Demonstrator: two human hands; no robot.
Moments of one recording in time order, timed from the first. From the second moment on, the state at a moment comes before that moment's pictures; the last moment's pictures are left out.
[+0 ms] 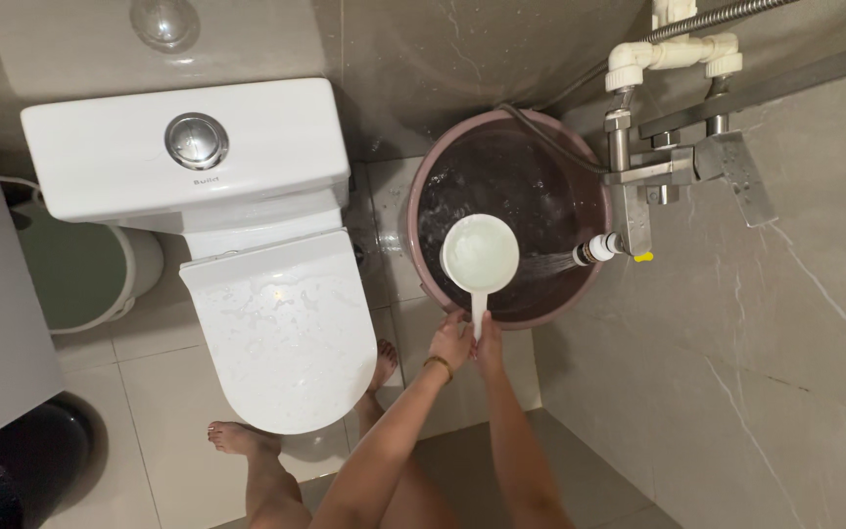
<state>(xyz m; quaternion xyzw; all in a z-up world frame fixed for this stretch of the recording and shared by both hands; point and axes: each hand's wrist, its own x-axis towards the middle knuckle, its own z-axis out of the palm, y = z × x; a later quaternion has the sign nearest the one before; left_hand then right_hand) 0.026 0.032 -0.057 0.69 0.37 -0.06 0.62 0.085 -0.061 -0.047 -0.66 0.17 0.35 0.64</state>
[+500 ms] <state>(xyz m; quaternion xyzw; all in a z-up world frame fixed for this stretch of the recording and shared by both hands) -0.114 0.100 0.099 0.45 0.31 0.04 0.84 -0.034 -0.041 0.117 -0.67 0.06 0.47 0.57</state>
